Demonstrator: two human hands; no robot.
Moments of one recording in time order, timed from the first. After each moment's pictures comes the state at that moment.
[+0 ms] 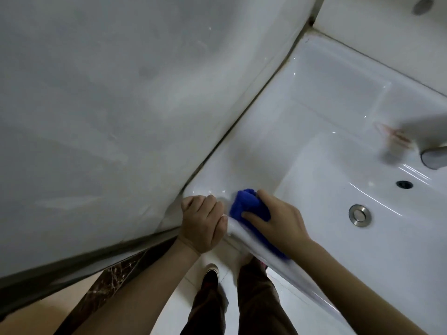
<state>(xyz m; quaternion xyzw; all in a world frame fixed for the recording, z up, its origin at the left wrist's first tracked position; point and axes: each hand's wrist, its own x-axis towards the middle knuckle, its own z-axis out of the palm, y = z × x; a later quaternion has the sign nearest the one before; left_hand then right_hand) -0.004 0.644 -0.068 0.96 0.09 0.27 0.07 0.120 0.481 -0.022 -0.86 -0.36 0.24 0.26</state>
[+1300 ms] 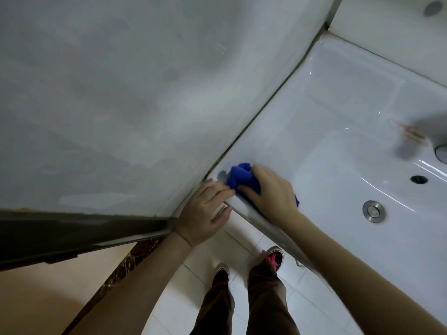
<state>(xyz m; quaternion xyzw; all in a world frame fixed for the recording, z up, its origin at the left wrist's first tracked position) -0.041 0.674 -0.037 0.96 0.04 0.16 0.24 0.109 0.532 -0.018 -0.87 -0.39 0.16 0.26</state>
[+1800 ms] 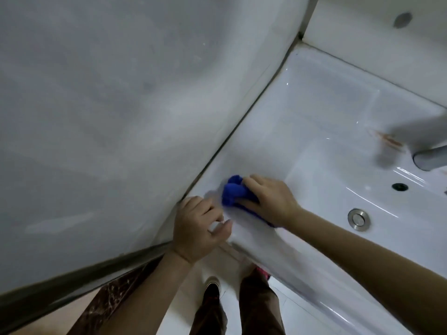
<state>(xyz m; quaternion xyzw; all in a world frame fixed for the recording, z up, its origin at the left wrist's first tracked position) 0.003 0.657 -0.048 0.95 0.09 0.23 0.20 0.168 0.513 -0.034 -0.80 -0.56 0.10 0.20</state>
